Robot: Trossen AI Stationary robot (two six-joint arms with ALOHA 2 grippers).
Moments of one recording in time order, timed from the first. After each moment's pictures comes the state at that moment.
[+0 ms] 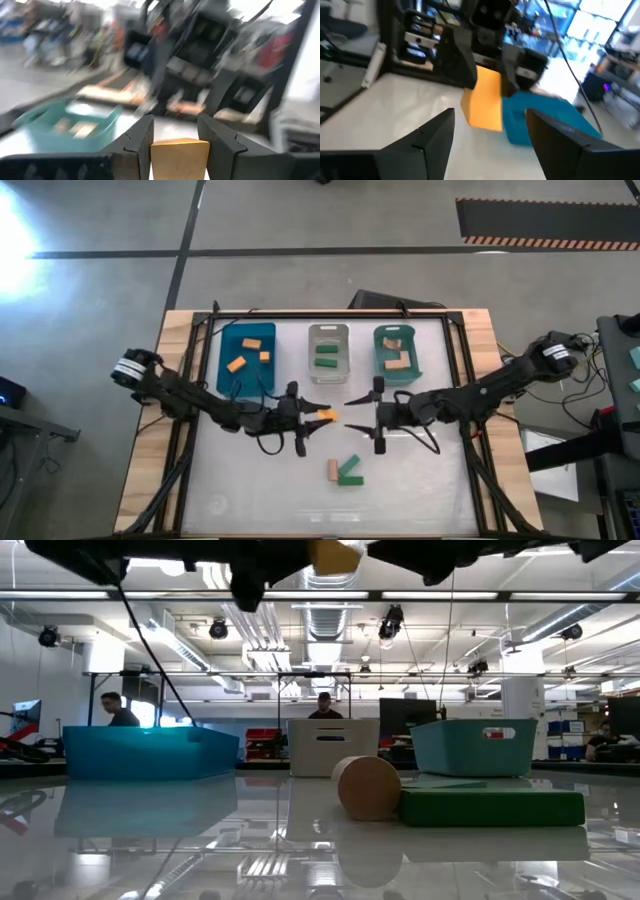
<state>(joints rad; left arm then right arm) -0.32 1.56 0.73 0.93 -0.49 -0.11 0.32 1.33 0.66 0.56 0.33 -0.20</state>
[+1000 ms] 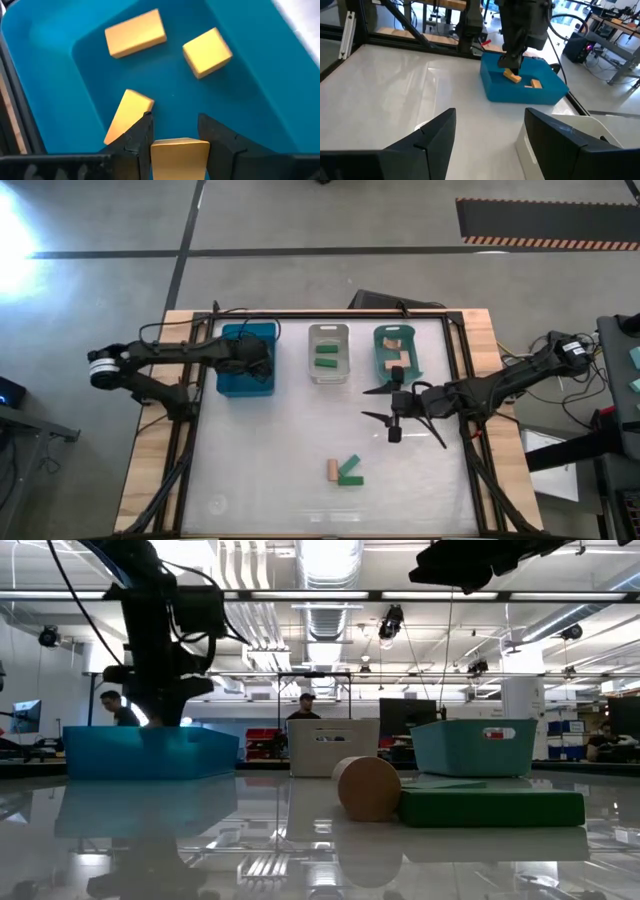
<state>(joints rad) 0.36 1.31 0.79 -0.80 -0.43 -0.69 0.32 1.11 0.65 0.16 0.42 -0.08</state>
